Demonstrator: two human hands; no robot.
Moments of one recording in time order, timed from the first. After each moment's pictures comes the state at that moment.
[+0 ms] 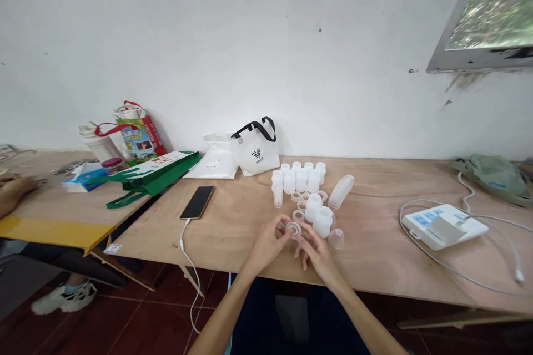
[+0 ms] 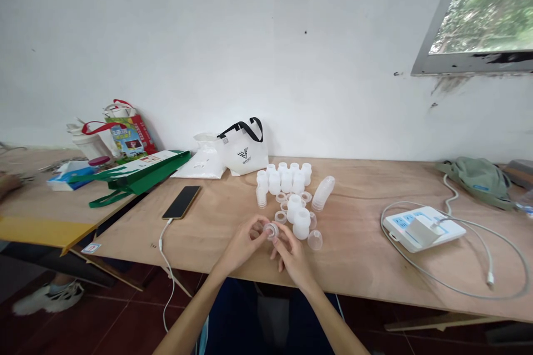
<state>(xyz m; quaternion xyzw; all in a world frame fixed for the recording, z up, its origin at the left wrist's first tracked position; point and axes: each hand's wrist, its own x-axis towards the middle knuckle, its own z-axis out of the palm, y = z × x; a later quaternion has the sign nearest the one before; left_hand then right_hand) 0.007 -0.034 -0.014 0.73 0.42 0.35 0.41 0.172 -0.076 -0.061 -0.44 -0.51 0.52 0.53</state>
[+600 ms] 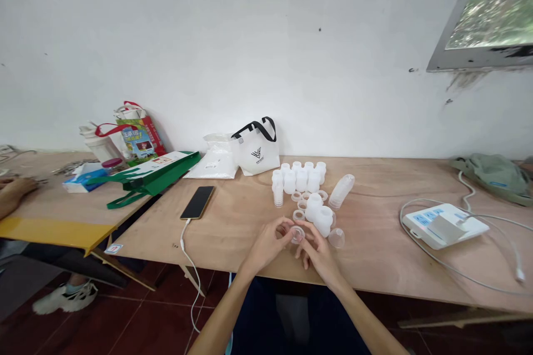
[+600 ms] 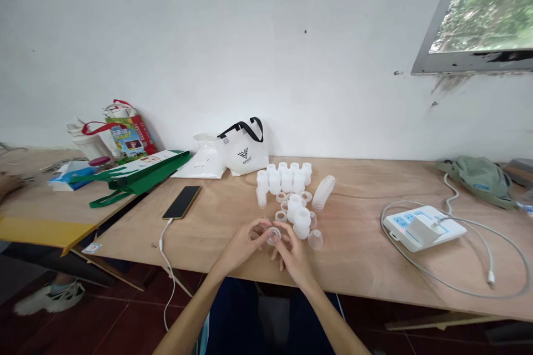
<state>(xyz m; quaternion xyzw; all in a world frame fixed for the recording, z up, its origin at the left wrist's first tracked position) 0.004 -0.034 -0.012 0.71 0.41 0.33 0.47 0.172 -0.075 -0.063 -0.44 -0.51 0.51 0.54</state>
